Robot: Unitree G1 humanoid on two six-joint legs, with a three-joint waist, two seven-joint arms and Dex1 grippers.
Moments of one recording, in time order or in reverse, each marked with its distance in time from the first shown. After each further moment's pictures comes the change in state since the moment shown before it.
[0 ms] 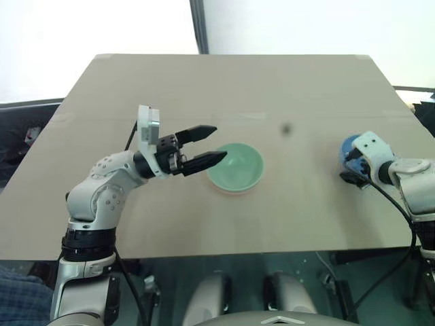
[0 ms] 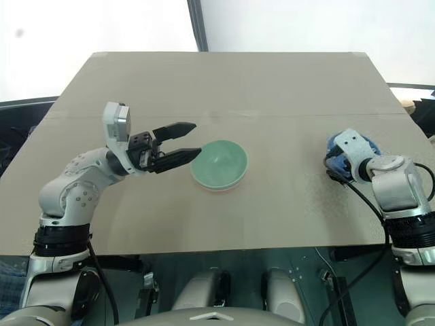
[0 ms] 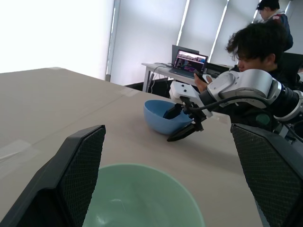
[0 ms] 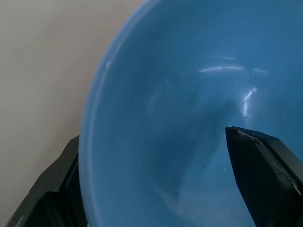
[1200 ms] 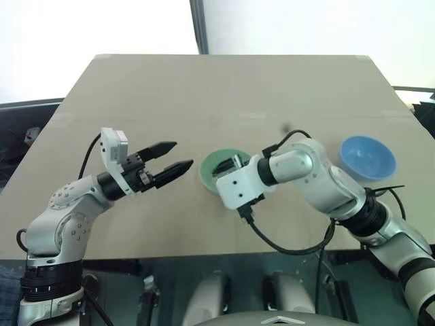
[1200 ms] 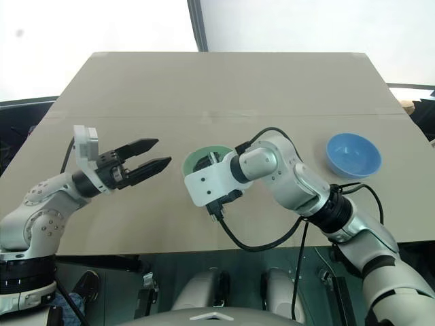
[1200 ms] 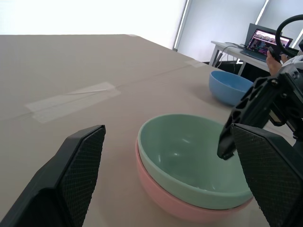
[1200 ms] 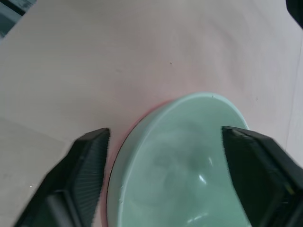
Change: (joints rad) left arm 0.259 0.100 0.168 -0.073 0.023 -0.012 0.146; right arm -0.369 0.303 0.628 -0.285 -0.197 -0.608 0.451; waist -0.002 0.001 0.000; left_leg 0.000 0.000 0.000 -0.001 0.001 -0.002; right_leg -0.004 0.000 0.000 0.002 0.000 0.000
